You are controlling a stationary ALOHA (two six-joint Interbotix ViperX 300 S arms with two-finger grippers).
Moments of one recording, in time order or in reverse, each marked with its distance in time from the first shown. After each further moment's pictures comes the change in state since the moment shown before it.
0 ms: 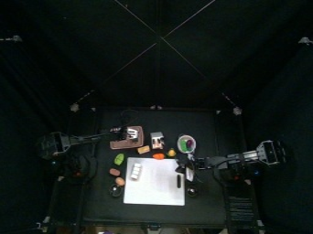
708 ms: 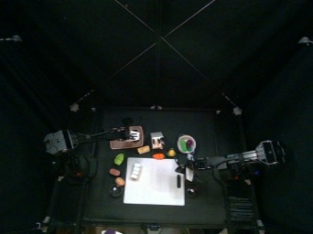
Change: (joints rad) left arm 0.032 0.114 -0.015 -0.221 -0.074 0.127; right arm 0.000 0.011 -0.003 -0.015 -0.002 0.000
